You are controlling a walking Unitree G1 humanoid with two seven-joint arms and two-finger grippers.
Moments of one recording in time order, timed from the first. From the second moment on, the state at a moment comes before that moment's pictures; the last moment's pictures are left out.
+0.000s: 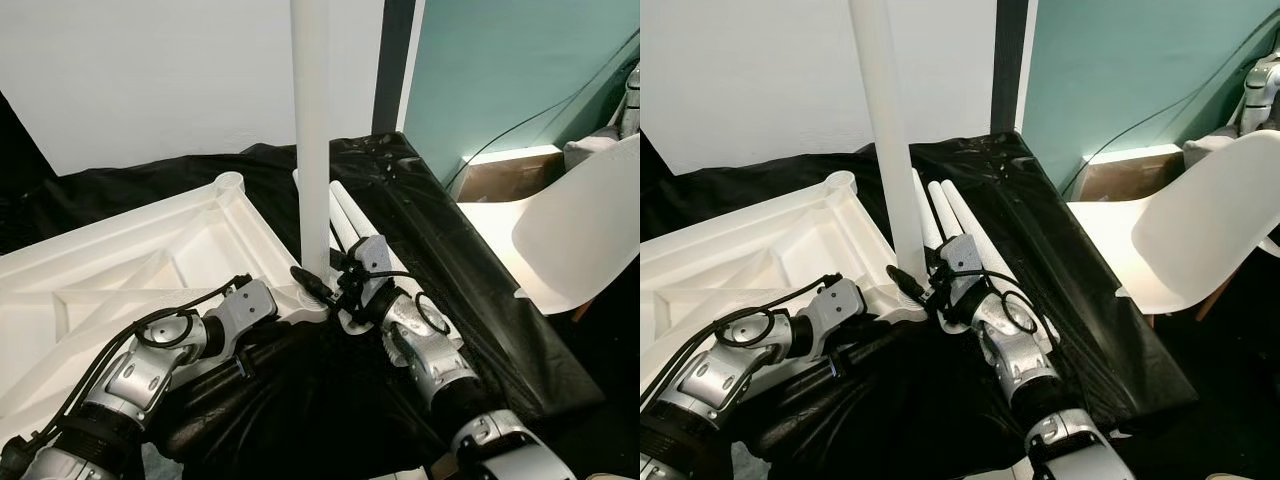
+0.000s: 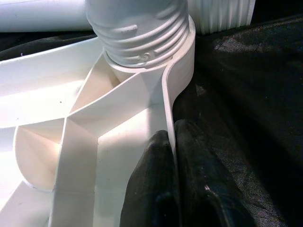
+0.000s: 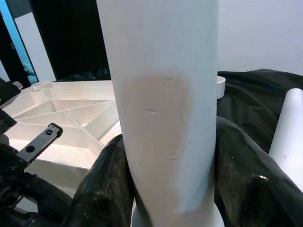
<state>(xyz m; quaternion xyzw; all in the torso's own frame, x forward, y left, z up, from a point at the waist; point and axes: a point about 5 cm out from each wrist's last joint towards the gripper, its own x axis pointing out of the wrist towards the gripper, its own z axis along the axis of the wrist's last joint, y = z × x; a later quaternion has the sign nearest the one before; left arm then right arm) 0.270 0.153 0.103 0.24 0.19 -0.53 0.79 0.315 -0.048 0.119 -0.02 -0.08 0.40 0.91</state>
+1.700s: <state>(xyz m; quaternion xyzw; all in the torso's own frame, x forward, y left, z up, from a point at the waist) 0.276 0.150 0.105 0.24 0.19 -0.53 0.79 0.331 -0.055 0.135 -0.08 -0.08 0.40 0.91</state>
